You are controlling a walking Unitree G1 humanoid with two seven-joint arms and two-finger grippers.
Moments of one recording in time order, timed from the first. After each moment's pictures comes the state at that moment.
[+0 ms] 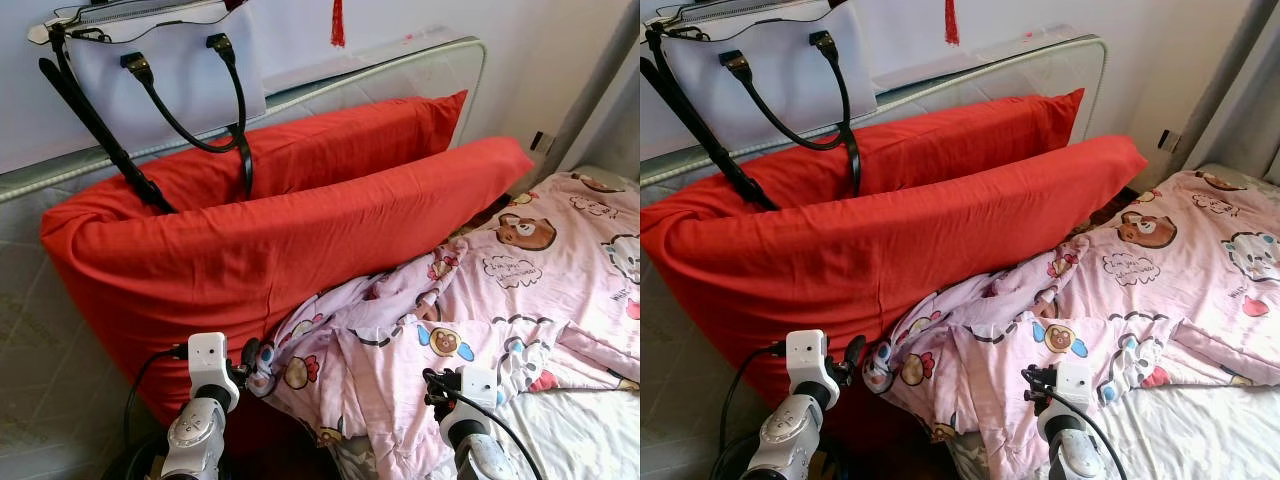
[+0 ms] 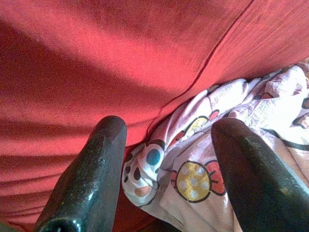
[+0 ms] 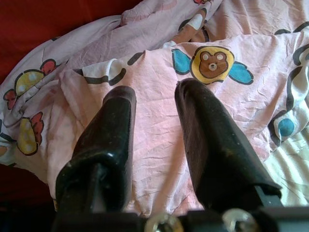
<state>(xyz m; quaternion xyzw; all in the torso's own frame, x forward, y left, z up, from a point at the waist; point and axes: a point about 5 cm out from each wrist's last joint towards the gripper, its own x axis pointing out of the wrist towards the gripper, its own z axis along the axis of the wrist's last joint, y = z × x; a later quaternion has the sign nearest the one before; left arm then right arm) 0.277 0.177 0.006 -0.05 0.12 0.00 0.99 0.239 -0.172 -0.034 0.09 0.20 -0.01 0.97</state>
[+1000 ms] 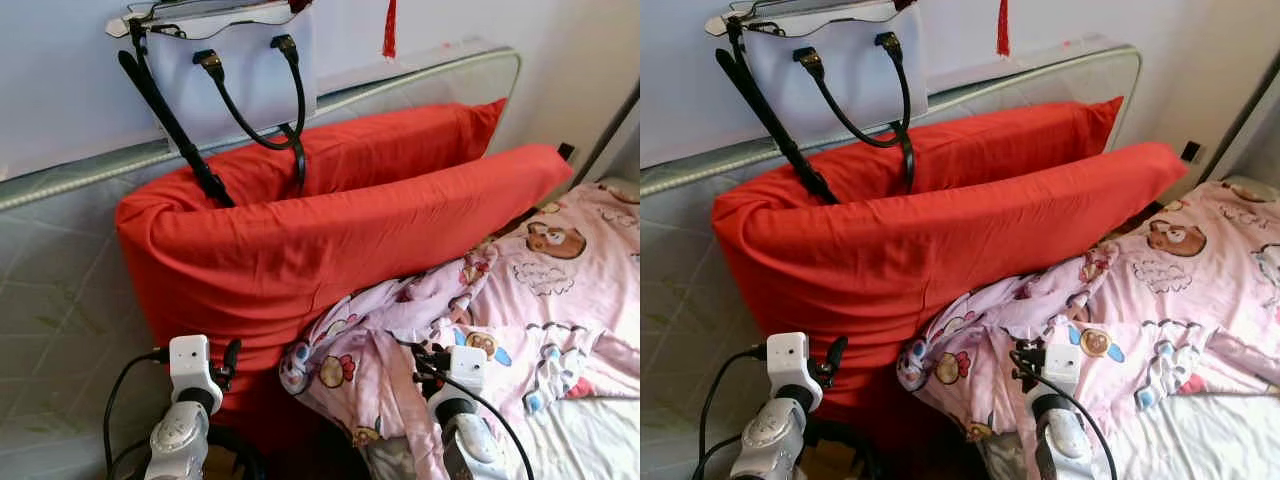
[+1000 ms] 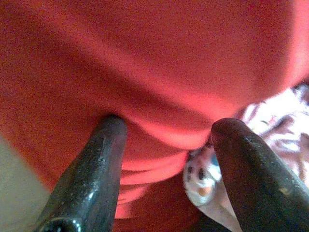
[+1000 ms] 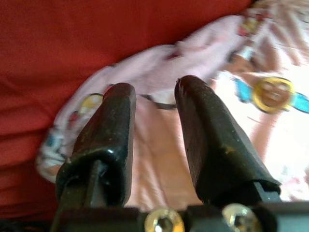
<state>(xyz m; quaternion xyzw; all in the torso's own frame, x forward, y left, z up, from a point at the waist) 0.274 0.189 0.010 -0.04 0.10 0.02 0.99 0.260 -0.165 -0.012 0.09 0.14 -0.01 0.99</state>
